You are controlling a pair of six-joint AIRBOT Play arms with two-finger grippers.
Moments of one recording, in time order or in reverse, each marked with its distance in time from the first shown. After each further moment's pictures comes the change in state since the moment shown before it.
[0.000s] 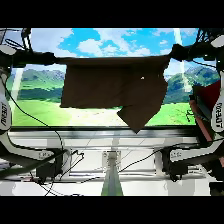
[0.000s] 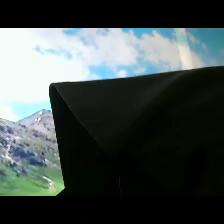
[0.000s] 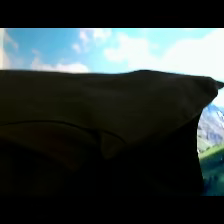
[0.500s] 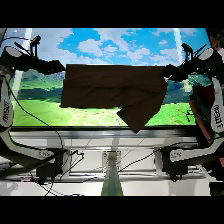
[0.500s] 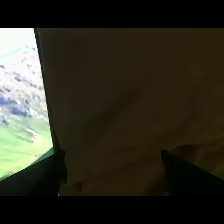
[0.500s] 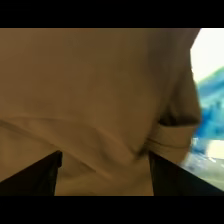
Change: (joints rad) left arm 0.004 -0.019 0.003 0.049 -0.137 -0.099; right arm 0.012 0.032 -0.178 -0.144 0.073 0.073
